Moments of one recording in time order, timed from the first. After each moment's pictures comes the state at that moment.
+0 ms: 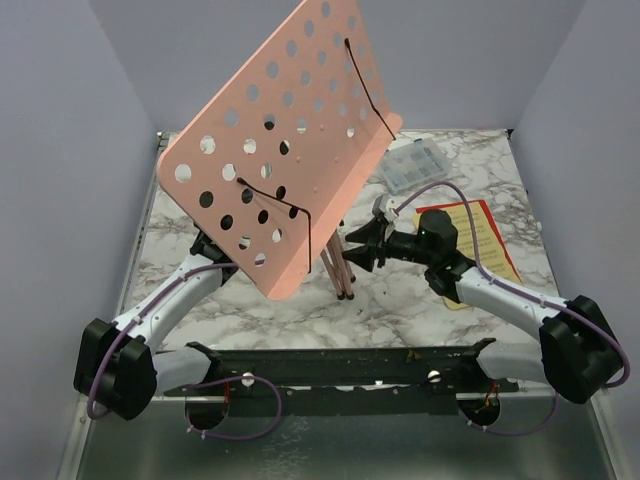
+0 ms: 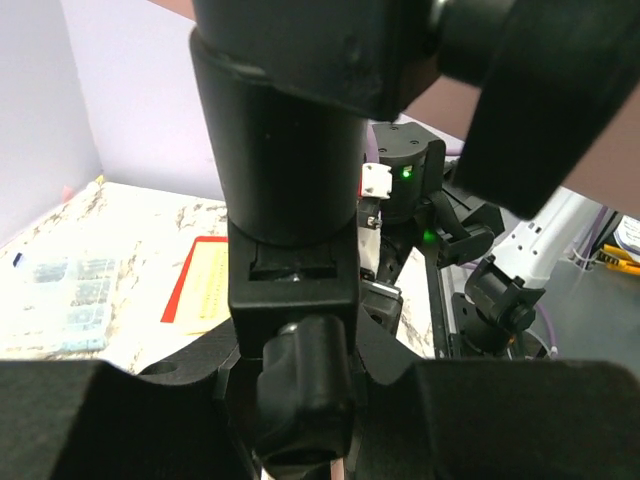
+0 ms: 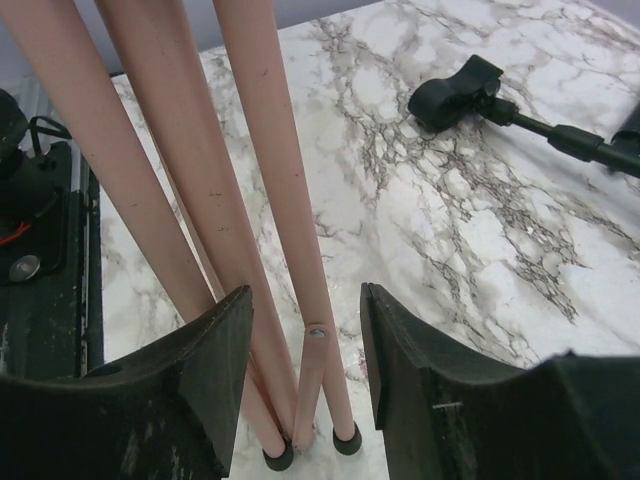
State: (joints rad) left arm -0.47 1.18 0.83 0.77 0.89 -0.43; right arm 0.59 1.24 0.60 0.52 -0.66 -0.02
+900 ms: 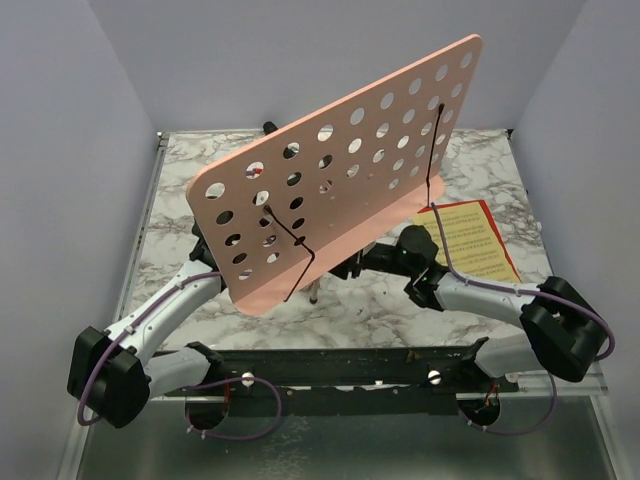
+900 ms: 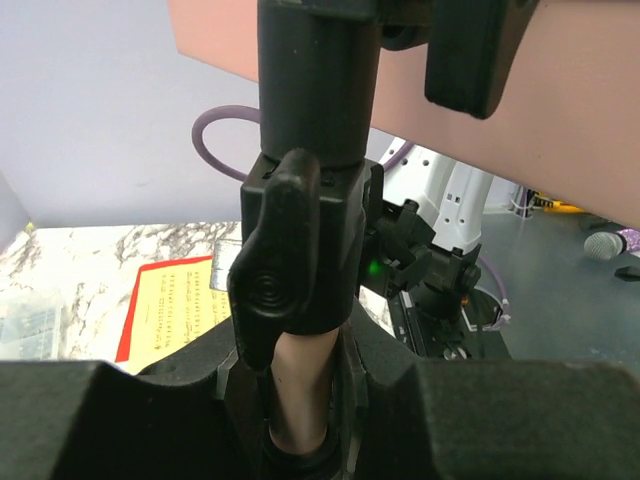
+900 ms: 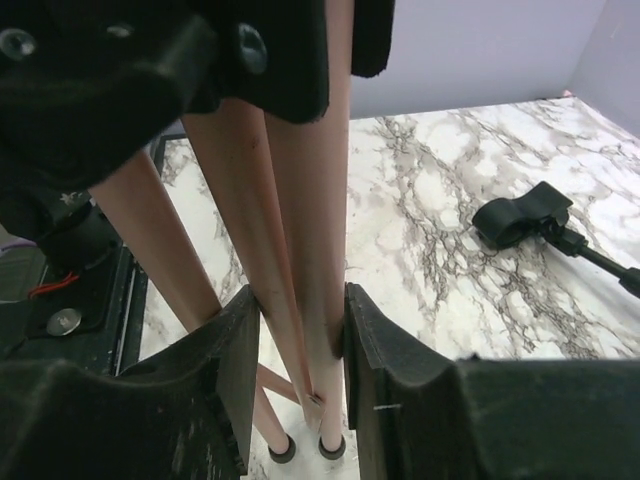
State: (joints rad) left arm -0.54 1.13 0.83 0.77 1.04 -0.39; right arm 0.79 1.36 0.59 0.88 -0.59 0.01
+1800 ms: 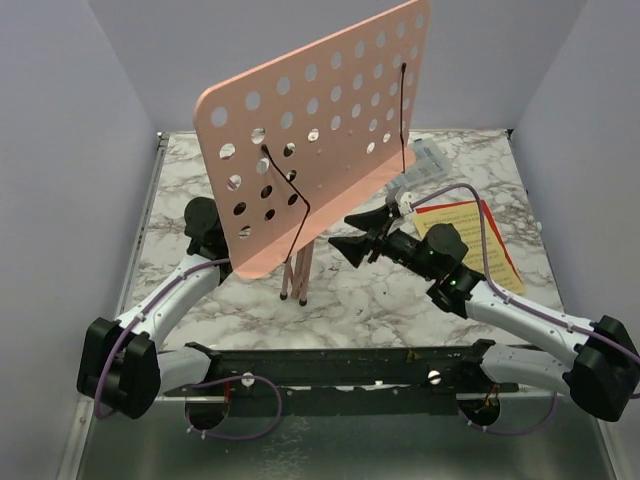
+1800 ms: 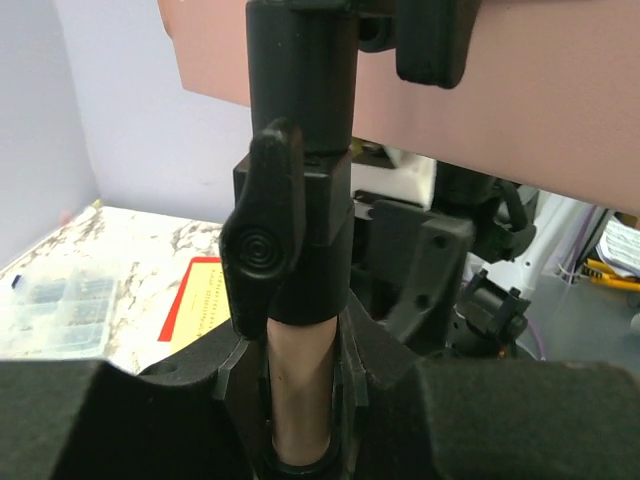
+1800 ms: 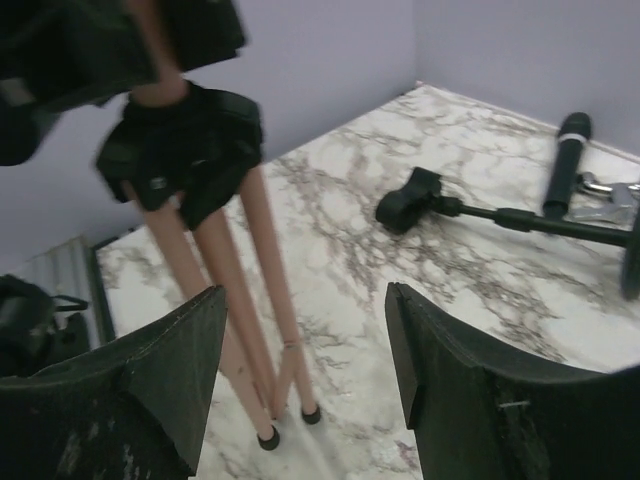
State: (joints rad) left arm -0.43 1.18 0.79 0.94 0.94 -0.53; right arm 0.79 1.10 0.62 0.58 -0.18 0.16
